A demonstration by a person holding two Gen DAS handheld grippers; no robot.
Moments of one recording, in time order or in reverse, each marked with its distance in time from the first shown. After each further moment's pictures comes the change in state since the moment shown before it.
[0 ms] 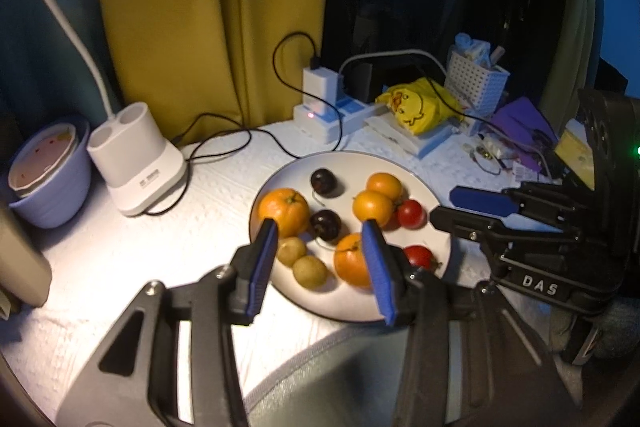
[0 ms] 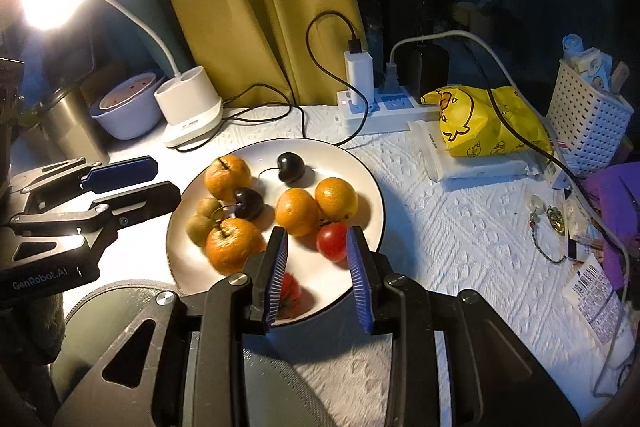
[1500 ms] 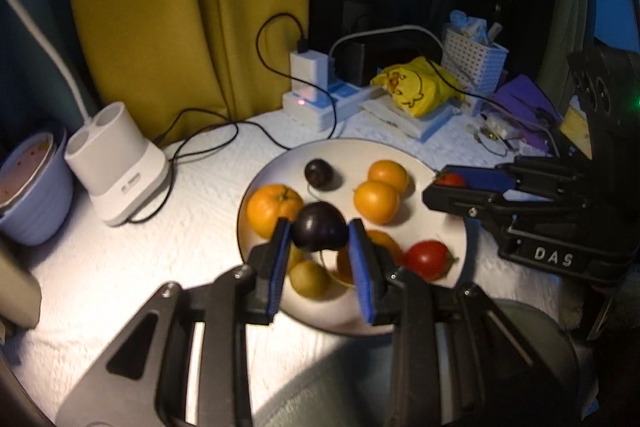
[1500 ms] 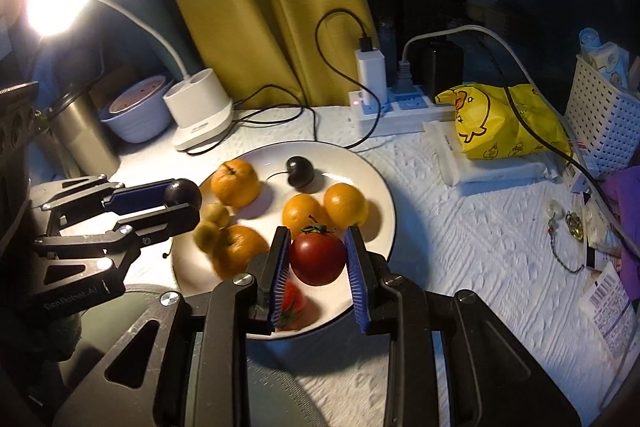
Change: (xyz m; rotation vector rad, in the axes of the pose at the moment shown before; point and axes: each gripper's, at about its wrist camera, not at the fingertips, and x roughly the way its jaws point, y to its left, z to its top) left arm 0.034 -0.001 0.000 0.068 0.035 -0.021; right arm 0.015 -0.009 0.006 0.007 0.003 0.064
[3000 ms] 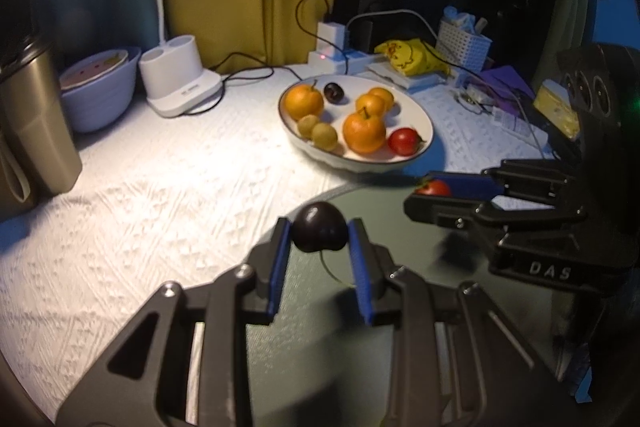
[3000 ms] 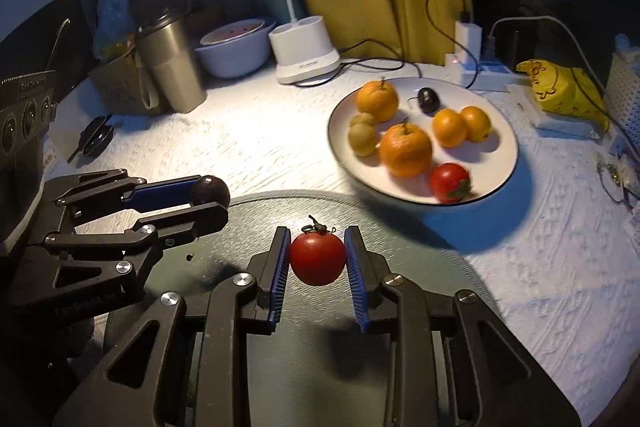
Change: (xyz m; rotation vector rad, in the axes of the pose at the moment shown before) left arm -0.096 0.005 -0.096 -0.096 0.016 0.014; right arm -0.038 0.103 -0.068 -0.089 0.071 0.108
